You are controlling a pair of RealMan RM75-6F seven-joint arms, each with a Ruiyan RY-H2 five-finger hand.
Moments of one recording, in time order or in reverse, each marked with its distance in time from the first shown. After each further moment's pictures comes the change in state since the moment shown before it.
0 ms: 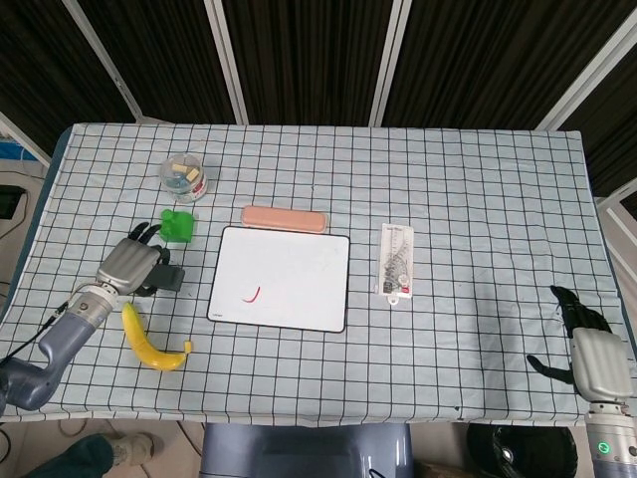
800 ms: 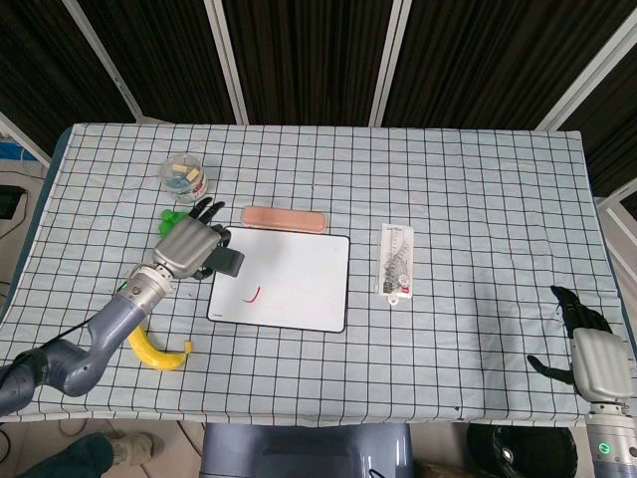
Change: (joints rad) left arm -0.172 0.020 -0.138 -0.316 -0.211 -0.024 0.357; right arm -0.001 0.001 -0.001 -0.001 0.000 0.000 0.002
